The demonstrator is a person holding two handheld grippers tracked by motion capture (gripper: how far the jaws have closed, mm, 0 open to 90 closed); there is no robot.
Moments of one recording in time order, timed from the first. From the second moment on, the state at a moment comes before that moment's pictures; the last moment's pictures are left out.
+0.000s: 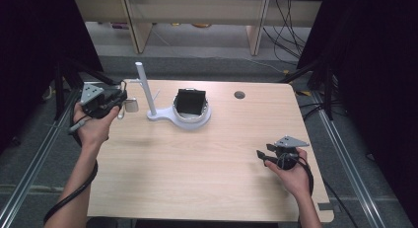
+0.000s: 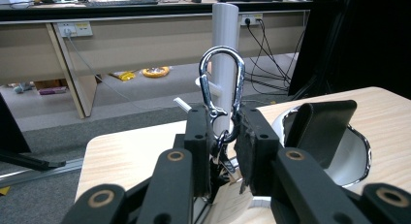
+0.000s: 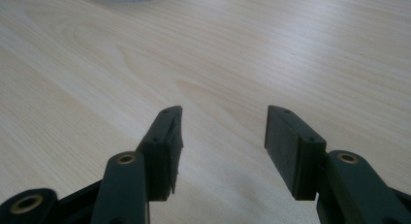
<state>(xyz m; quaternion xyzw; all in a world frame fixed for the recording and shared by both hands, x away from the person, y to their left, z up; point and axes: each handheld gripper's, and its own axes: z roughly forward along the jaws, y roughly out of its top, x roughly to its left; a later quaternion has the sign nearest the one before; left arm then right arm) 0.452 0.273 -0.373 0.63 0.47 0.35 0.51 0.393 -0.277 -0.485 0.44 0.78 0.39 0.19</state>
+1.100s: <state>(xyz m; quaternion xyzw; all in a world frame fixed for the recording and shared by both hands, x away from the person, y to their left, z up) 0.484 0.271 -0.368 0.63 0.48 0.33 0.50 0.395 -0.278 -0.487 0.43 0.79 0.39 0.20</state>
